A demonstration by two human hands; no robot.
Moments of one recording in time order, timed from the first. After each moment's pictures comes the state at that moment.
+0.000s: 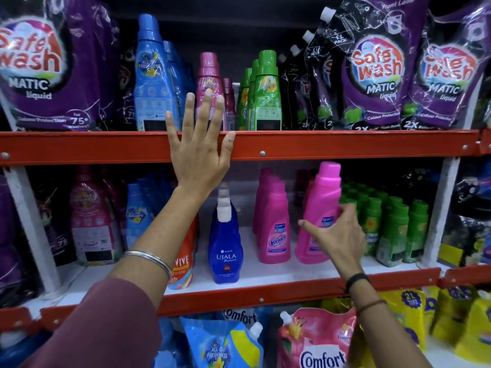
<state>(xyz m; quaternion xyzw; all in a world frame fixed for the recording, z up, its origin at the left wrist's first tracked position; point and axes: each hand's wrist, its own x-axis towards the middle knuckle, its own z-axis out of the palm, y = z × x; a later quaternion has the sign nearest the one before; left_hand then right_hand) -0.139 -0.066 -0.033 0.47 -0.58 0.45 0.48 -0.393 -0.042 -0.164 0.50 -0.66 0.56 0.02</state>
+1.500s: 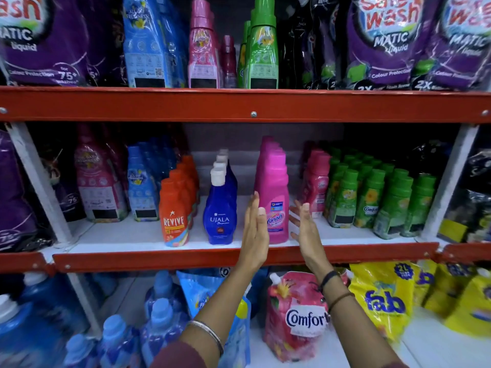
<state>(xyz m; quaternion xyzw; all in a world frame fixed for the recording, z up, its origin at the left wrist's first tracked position) -0.256 -0.030 -0.240 0.47 -0.63 -0.26 0.56 -0.371 -0.045 -0.238 0.54 -0.45 0.58 -0.41</state>
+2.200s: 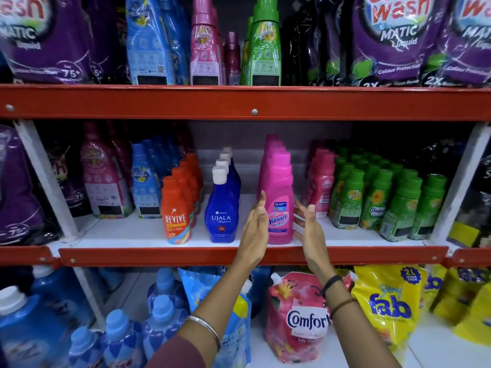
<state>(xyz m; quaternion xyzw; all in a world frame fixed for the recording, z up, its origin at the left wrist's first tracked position) -0.250 -0.042 -0.245 0.46 -0.63 -0.28 0.55 -0.375 -0.048 -0.243 0.54 -0.43 0.60 -0.40</state>
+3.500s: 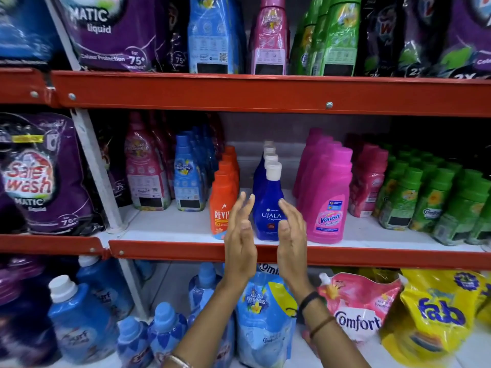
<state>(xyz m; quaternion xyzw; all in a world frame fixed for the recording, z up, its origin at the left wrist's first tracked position) -0.133 0.006 -0.252 0.43 -0.59 -0.14 0.67 -0.226 -0.013 -0.256 0.63 -0.36 0.64 -0.23</state>
